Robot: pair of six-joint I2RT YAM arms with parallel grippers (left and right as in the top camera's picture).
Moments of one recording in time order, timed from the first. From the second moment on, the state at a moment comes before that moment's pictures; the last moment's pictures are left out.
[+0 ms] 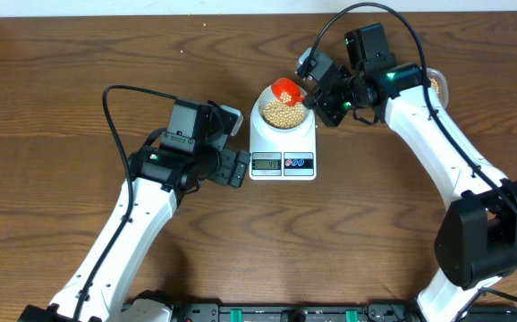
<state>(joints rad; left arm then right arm) -0.31 1.34 1.03 -0.73 0.18 0.06 0.32 1.86 1.55 -0.71 -0.47 -0.48</state>
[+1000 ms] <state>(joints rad) -0.31 1.34 1.03 -0.73 0.18 0.06 0.32 1.86 1.55 -0.71 -0.47 -0.55</state>
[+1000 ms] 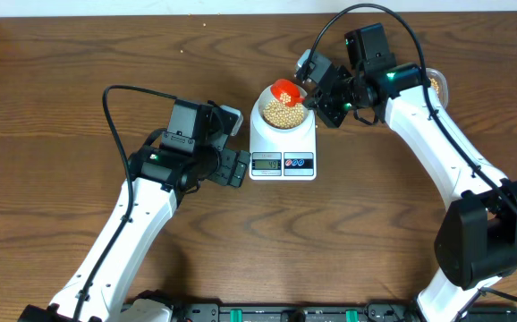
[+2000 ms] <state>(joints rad) -0.31 1.34 1.03 -0.73 0.18 0.06 0.32 1.86 1.55 -0.71 -0.47 -0.63</state>
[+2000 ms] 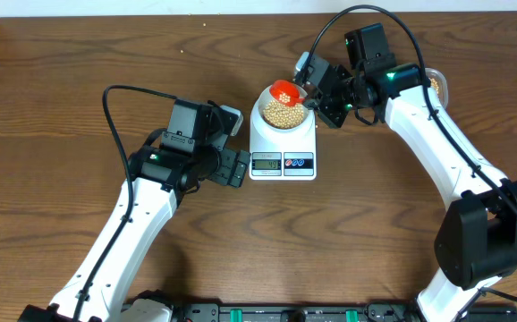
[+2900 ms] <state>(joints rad) -0.31 1.34 1.03 -0.73 0.18 0.06 0.29 1.86 1.55 -0.72 -0.56 -0.39</state>
